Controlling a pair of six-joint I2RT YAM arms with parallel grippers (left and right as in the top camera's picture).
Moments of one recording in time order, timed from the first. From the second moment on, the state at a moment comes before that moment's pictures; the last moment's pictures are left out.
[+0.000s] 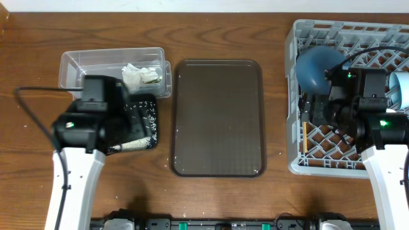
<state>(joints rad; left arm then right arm) -0.09 1.20 1.20 -1.24 0.10 -0.28 0.02 1.21 1.17 -0.97 -0.15 0.12</state>
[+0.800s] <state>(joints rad) -0.14 0.52 1.02 -1.18 0.02 -0.21 0.00 0.62 0.92 -1.03 -0.08 0.13</state>
